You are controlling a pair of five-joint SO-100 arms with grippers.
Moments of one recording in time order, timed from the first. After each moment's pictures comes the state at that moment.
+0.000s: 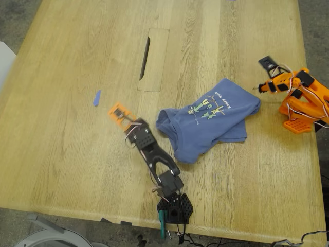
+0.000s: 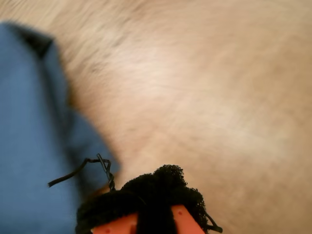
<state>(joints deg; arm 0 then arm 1) -36.0 120.1 123.3 41.0 -107.9 41.9 182.5 158.0 74.4 -77.8</state>
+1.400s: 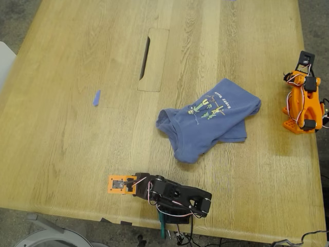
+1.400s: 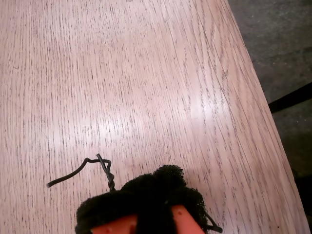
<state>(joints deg) -74.7 200.4 176.7 68.1 -107.5 87.6 194.9 182.9 59.2 -80.2</state>
